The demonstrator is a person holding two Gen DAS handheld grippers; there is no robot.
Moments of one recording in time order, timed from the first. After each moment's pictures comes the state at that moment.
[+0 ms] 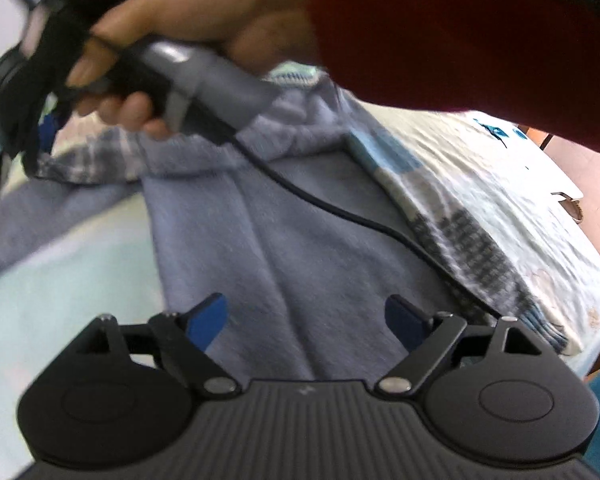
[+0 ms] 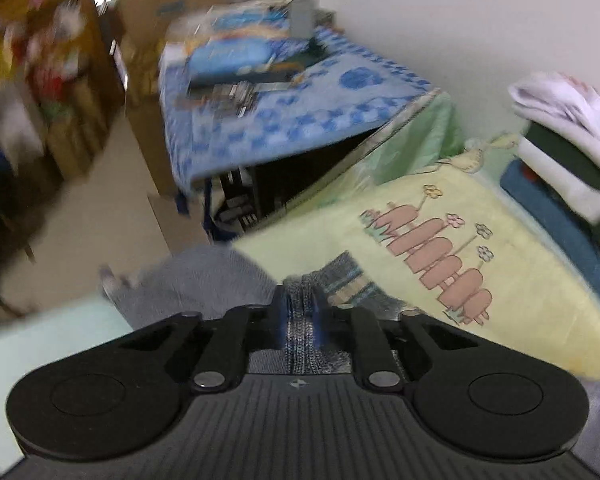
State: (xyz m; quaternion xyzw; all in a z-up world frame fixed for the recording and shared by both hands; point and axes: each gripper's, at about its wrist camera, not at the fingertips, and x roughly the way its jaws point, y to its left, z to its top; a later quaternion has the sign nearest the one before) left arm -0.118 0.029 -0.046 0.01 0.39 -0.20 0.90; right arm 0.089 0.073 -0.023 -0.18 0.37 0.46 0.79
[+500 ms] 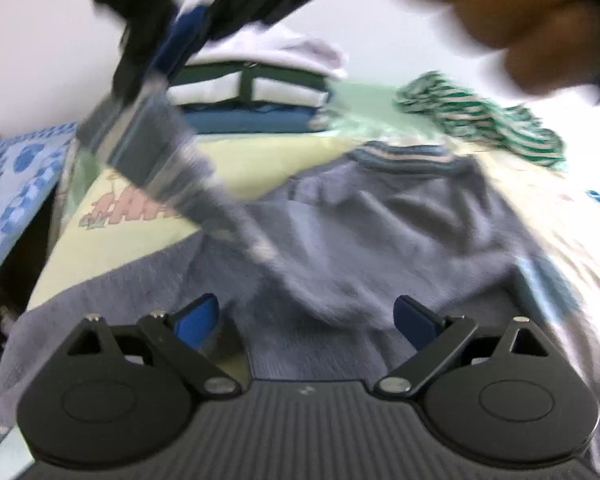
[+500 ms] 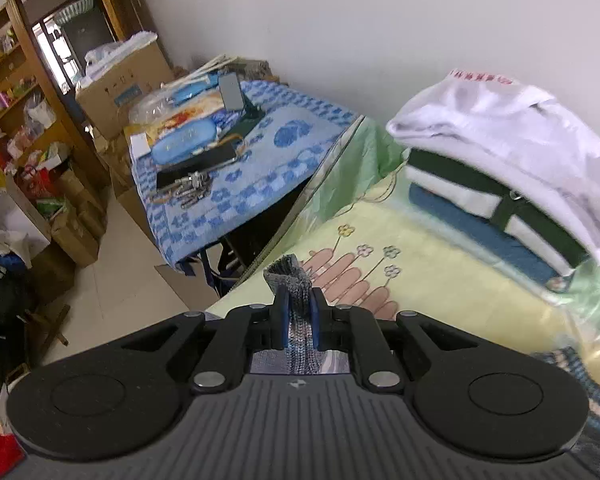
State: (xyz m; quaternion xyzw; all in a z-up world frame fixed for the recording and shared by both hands) left arm 0.012 0.050 -0.051 0.00 0.37 -0.06 0.93; right arm 0.129 0.004 0.057 -0.07 0.40 0.43 0.80
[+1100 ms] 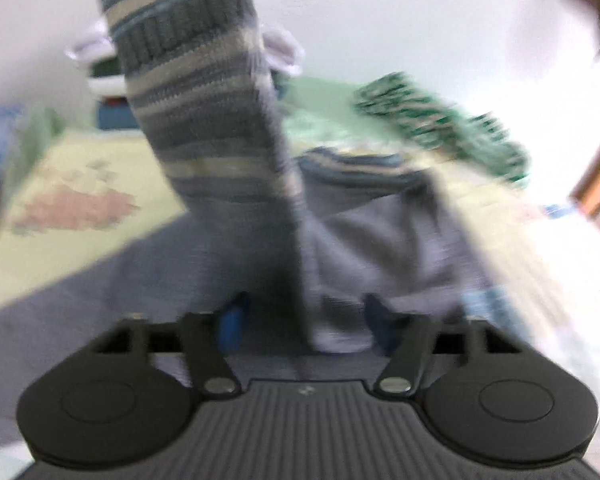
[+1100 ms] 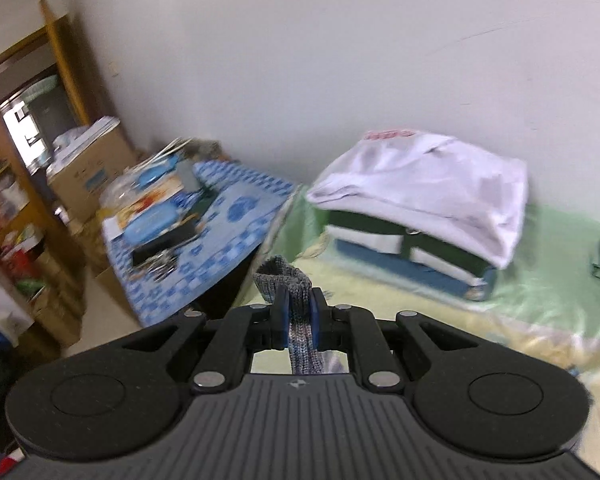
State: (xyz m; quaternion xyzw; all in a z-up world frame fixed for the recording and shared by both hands) left arm 0.036 0.041 -0.038 -0.08 0.37 -0.17 0.91; right arm 0.126 -0.066 0.089 0.01 0.34 0.36 0.87
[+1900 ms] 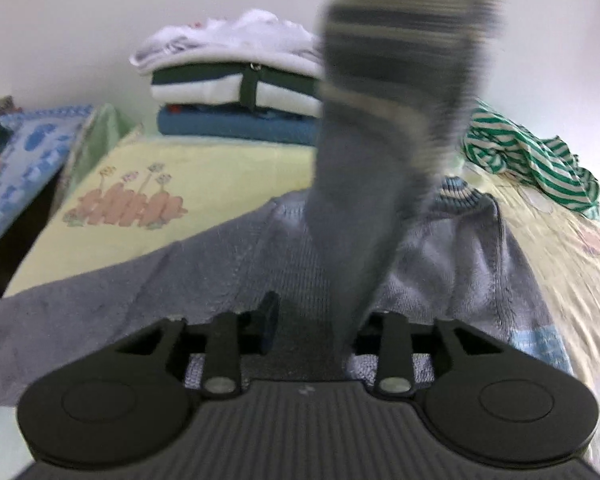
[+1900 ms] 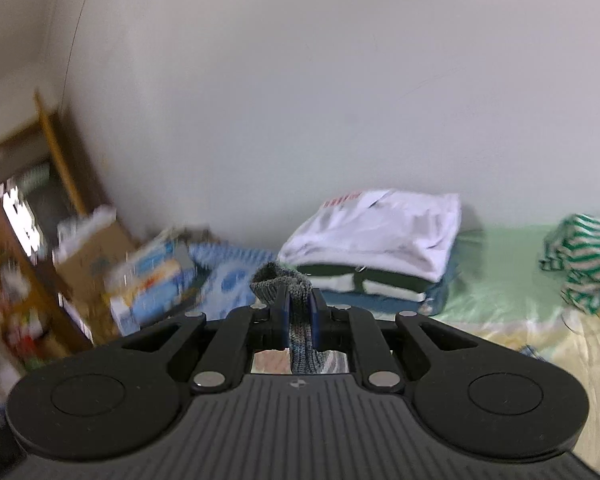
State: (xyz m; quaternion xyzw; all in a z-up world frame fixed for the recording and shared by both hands) left arm 0.046 0.013 -0.050 -0.04 0.36 0.00 0.93; right arm 0.073 -0.168 0.100 0.13 0.23 0.32 0.91
